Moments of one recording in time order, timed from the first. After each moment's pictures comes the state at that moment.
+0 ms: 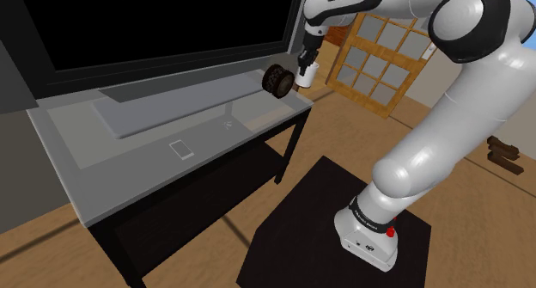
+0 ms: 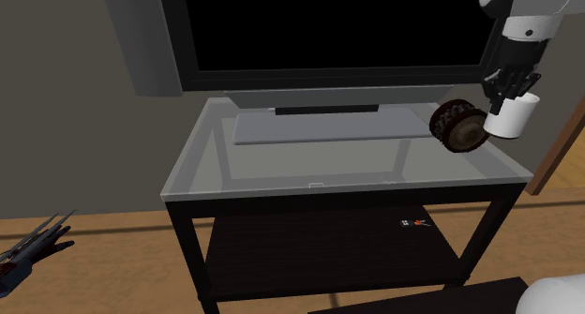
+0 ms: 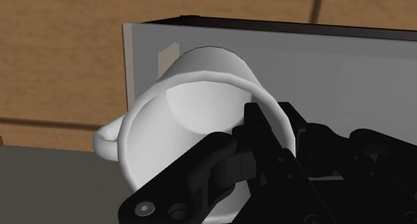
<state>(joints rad) -0.42 0.03 -0.06 -1.94 -0.07 1.99 -0.44</state>
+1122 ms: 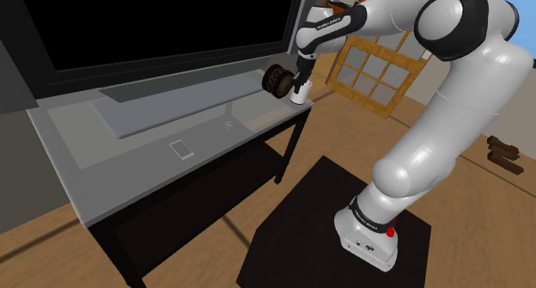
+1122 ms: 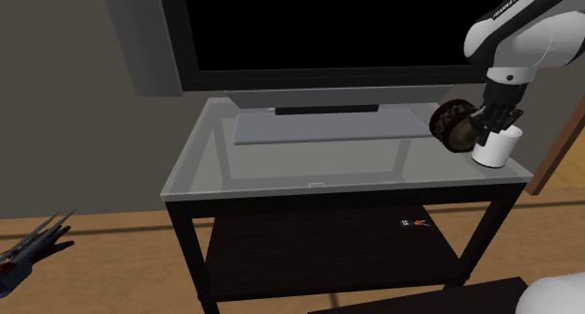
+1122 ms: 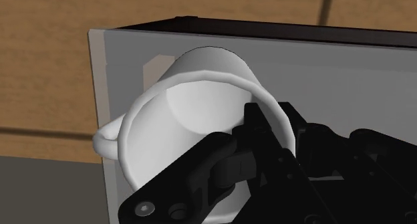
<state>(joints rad) -0.42 0.11 -0.06 -2.08 -0.08 2.21 -0.43</state>
